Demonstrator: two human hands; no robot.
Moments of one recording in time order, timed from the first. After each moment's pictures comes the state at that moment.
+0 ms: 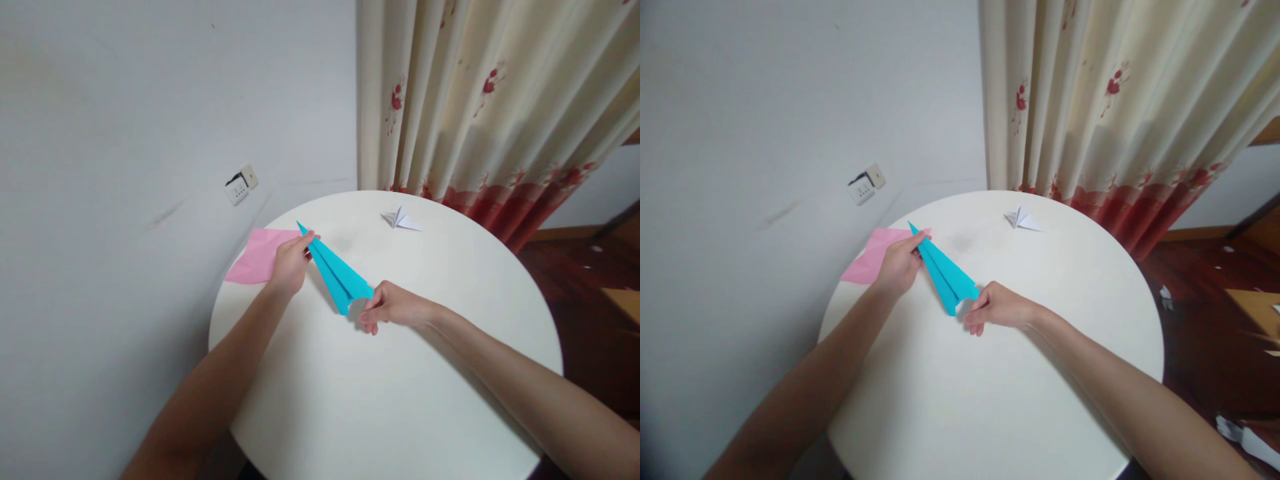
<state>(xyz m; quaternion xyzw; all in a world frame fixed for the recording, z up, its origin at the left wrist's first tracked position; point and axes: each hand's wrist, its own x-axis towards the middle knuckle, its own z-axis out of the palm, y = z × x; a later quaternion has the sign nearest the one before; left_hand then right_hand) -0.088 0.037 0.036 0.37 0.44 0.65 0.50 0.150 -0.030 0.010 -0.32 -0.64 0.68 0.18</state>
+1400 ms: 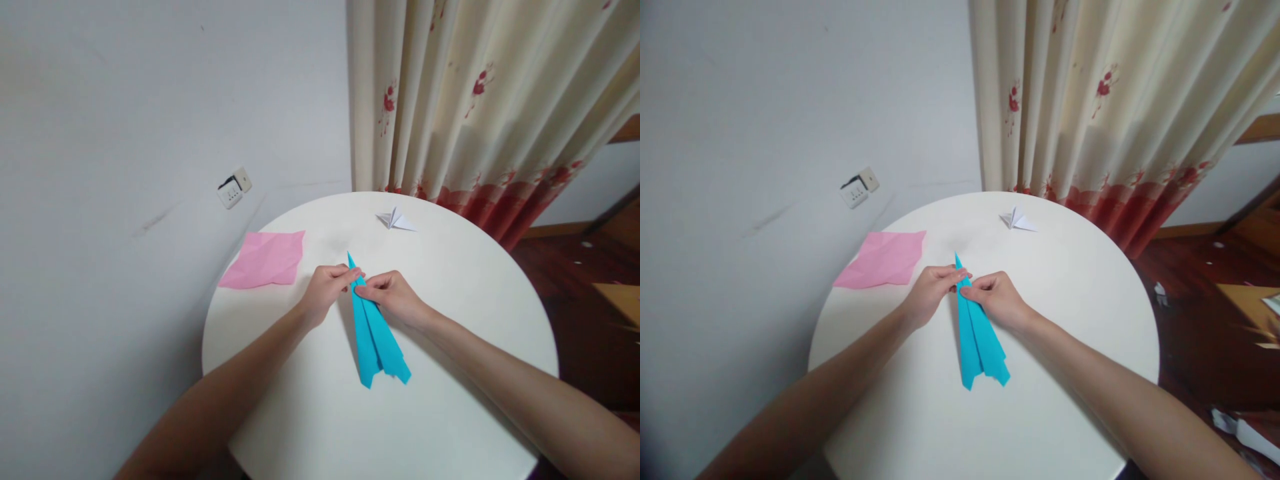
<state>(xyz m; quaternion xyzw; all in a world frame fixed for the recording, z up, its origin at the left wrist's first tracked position) -0.031 -0.015 0.020 0.56 0.43 0.44 0.56 0.138 -0.032 0.015 -0.38 -0.54 0.63 0.41</state>
